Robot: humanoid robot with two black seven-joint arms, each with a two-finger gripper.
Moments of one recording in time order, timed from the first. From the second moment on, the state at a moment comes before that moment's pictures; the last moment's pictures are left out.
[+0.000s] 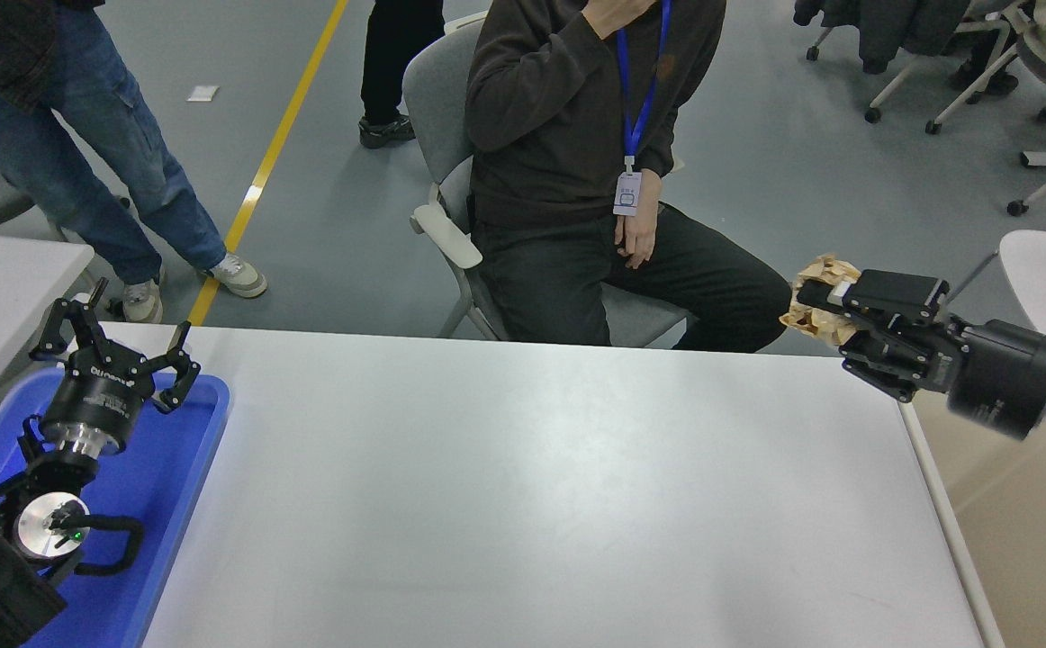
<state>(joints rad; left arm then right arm) -0.56 0.46 -0.60 -0.39 -0.23 -0.70 -0.59 0.26 -0.95 1.10 1.49 -0.71 0.39 0.23</state>
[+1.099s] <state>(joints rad) -0.56 0.46 -0.60 -0.39 -0.23 -0.70 -0.59 0.27 -0.78 1.15 0.55 -0.56 0.33 0.25</state>
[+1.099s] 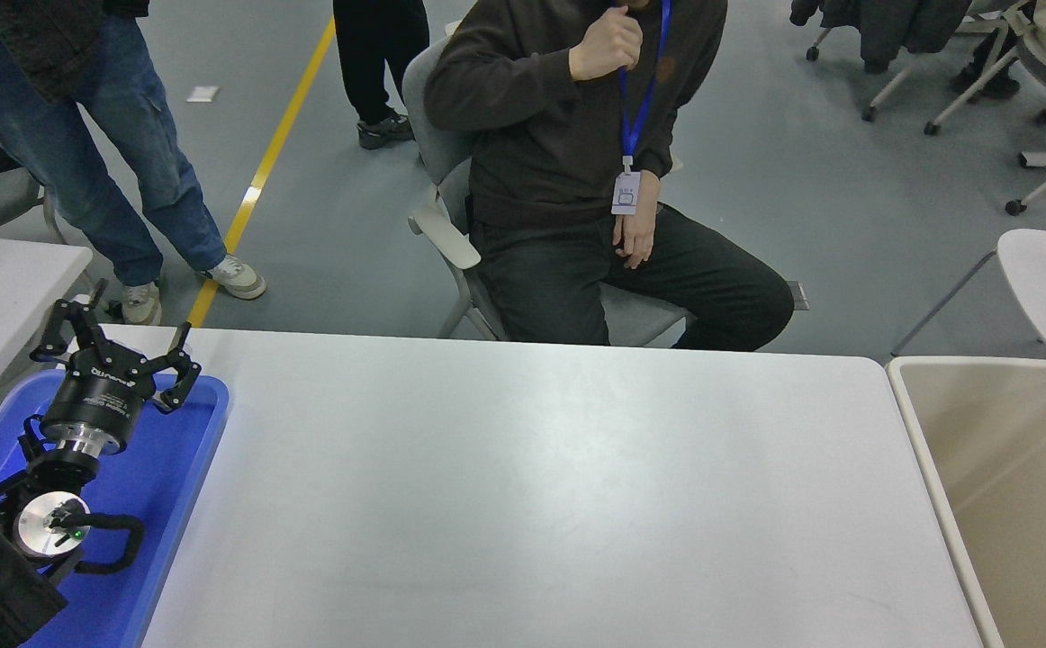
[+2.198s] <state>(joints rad) -0.56 0.46 -0.60 -0.39 -0.23 -0.70 -0.59 0.51 -0.53 0.72 0.15 -0.56 0.02 0.24</state>
